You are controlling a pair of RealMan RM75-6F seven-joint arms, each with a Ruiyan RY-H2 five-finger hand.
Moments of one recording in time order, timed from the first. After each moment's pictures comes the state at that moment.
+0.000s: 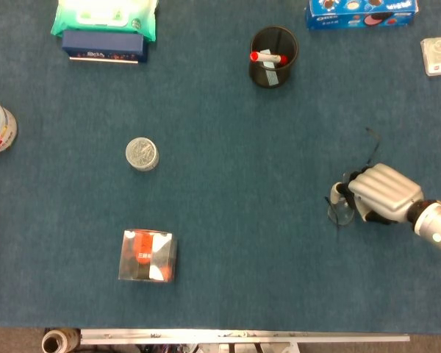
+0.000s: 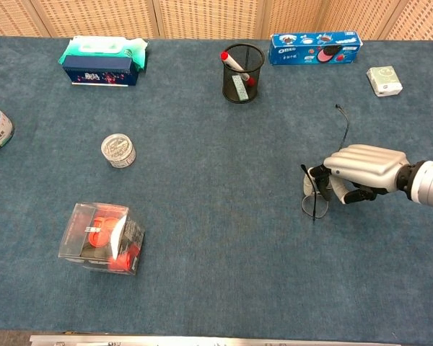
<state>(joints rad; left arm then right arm) -0.02 -1.09 -0.03 -1.68 1.32 1.43 0.15 0.65 -1.28 -0.13 -1.58 -1.53 0.74 0.01</state>
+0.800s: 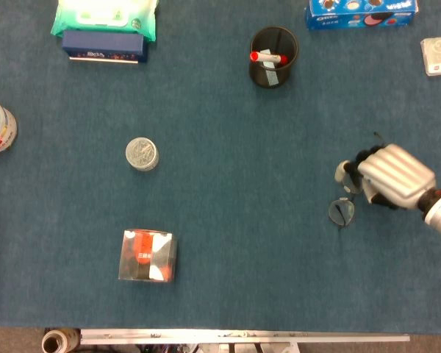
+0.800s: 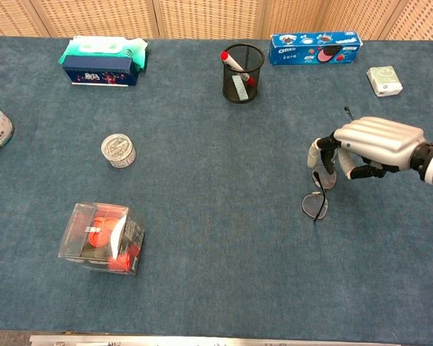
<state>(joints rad) -0.03 -1.09 -0.03 -1.70 1.32 1.42 0.17 0.61 -1.23 -0.09 -1.62 -1.54 0.89 -0.01</state>
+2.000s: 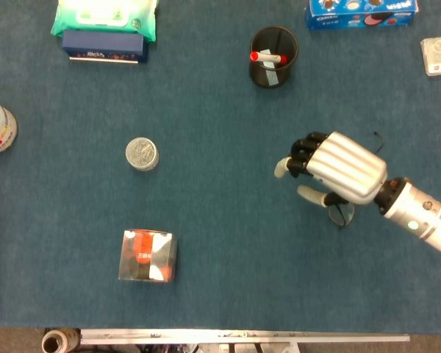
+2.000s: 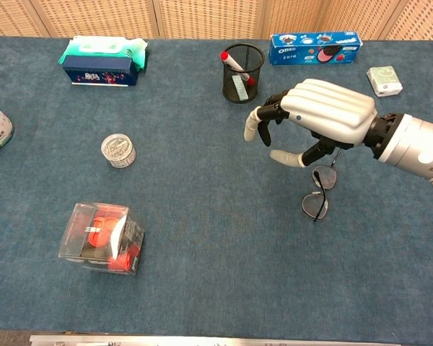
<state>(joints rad) -0.04 -1.07 -0.04 -1.73 1.32 1.43 0.19 0.69 -1.35 -0.02 -1.55 -1.80 1.07 0.13</state>
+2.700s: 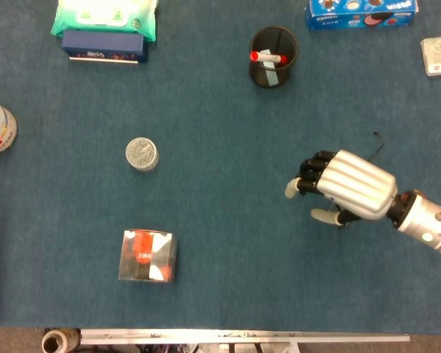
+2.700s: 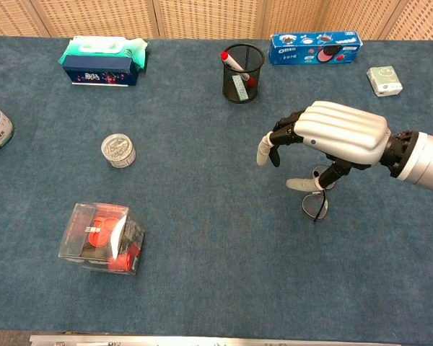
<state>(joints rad) -0.05 -1.08 -0.05 -1.78 1.30 1.44 0.28 0.69 -1.33 -0.12 -1.49 -1.89 1.15 0.21</state>
